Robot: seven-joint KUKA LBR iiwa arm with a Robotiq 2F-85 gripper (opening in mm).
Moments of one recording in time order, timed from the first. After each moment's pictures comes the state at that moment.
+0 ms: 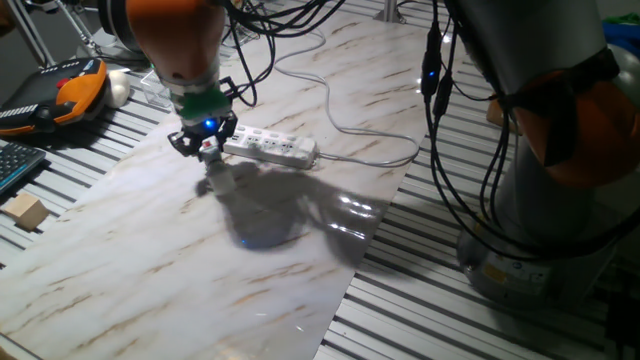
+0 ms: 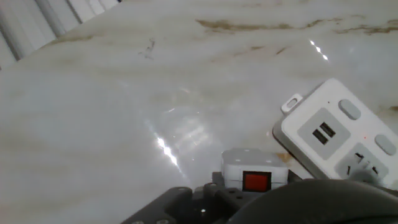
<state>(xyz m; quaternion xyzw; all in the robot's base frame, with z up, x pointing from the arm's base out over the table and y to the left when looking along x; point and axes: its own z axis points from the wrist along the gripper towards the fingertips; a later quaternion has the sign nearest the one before) 0.630 0.054 0.074 0.30 0.95 -0.02 0.10</state>
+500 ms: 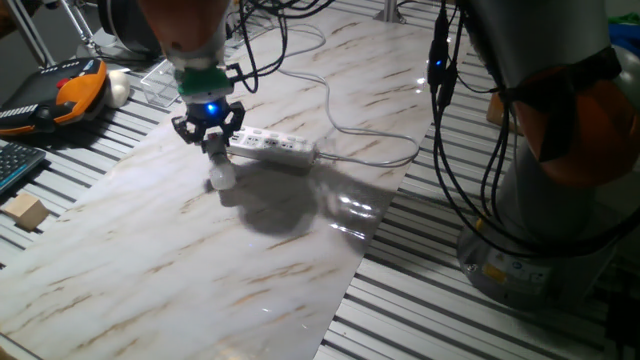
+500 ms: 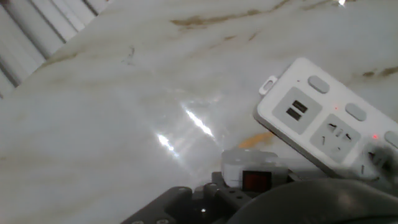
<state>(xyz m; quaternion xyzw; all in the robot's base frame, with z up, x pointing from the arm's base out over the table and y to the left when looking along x) 0.610 0.043 0.096 0.38 0.92 0.00 0.08</state>
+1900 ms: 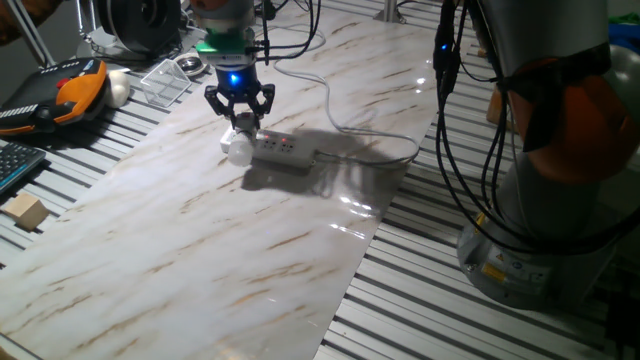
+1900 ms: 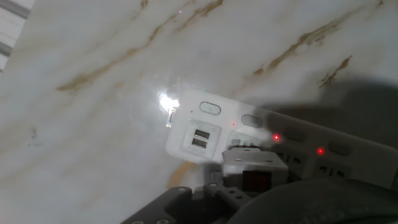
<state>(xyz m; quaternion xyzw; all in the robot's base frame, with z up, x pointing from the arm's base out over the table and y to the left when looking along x) 0.584 -0.018 0.105 0.52 0.85 0.01 0.02</state>
